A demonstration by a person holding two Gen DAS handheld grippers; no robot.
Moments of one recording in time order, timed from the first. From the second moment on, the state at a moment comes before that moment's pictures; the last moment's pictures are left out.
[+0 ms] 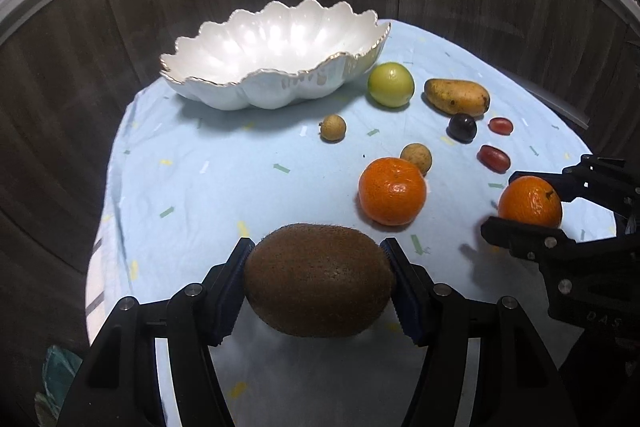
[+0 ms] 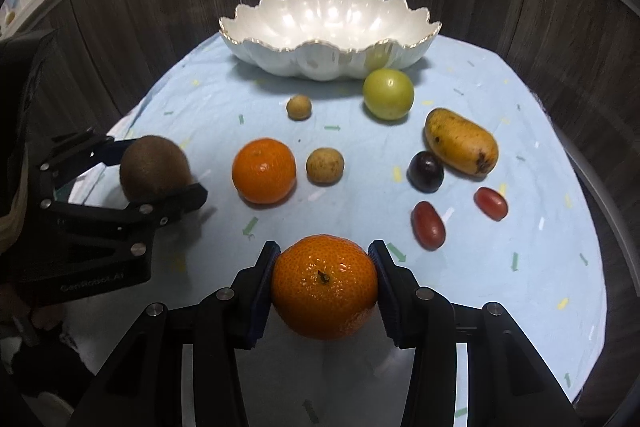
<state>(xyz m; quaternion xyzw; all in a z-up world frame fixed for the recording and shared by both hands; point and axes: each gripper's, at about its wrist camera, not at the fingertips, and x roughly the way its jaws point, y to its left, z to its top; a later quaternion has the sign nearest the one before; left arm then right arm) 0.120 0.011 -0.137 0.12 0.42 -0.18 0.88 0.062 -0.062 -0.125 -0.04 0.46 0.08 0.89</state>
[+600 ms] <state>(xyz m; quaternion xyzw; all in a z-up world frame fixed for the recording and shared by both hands) 0.088 0.011 -0.100 0.10 0.40 -0.14 0.90 0.047 -0.067 -0.094 -0.03 0.42 0.08 0.90</state>
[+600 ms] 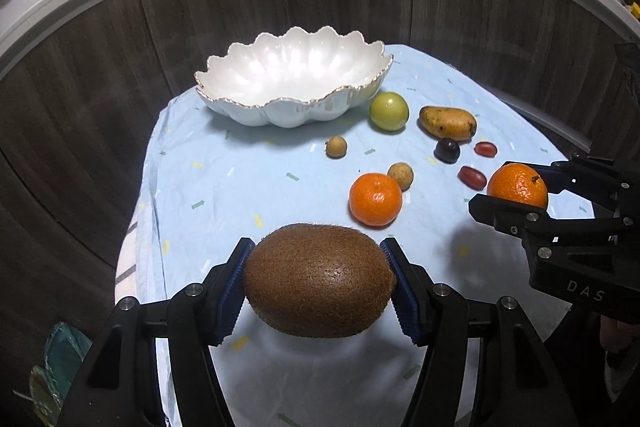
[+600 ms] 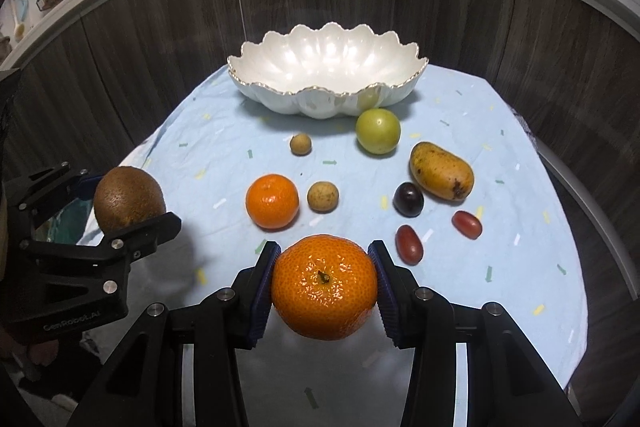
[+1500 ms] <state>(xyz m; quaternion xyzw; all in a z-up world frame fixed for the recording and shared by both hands) 0.143 0.002 -0.042 0.06 0.36 -0.10 0.92 0.108 -0.091 -0.041 0.00 0.37 0.07 0.93</state>
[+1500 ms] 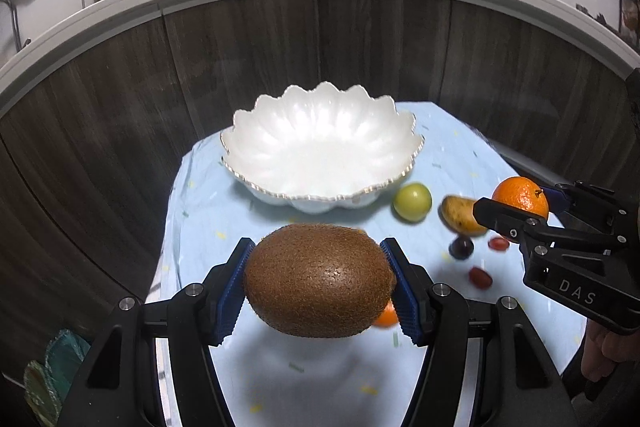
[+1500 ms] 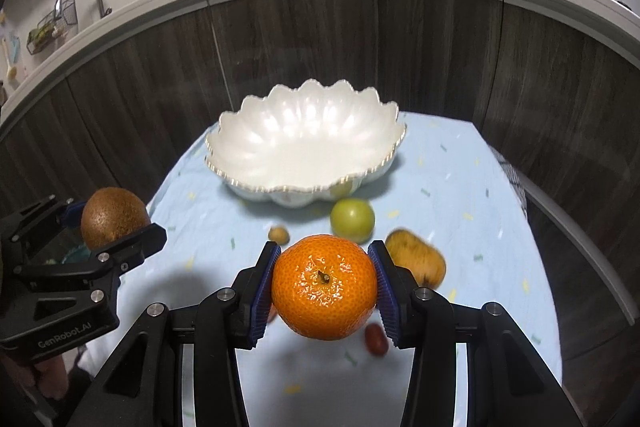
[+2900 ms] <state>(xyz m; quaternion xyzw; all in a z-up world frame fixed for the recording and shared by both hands) 0.287 0.010 -0.060 0.05 0.38 -0.06 0.92 0.257 -0.099 -0.049 0.02 0.39 0.06 0.92</state>
